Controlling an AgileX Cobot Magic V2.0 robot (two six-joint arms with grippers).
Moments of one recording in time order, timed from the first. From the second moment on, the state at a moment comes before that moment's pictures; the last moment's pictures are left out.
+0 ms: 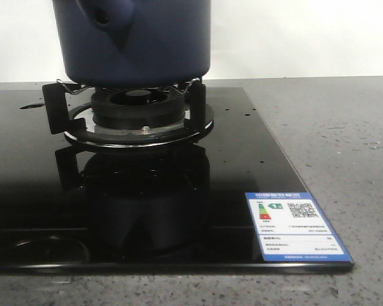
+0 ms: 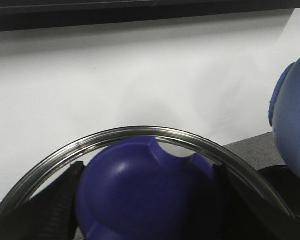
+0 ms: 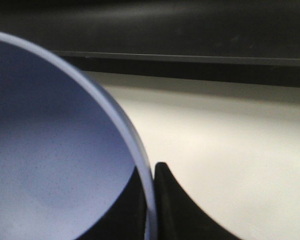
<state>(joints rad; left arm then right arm) 0.15 1.20 -1.21 -1.14 0.63 1.15 0.54 1.58 -1.25 0.34 -0.48 -0.41</state>
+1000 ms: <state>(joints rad) 0.15 1.20 -1.21 -1.14 0.64 1.15 0.55 1.58 -1.25 0.28 -0.67 -0.41</state>
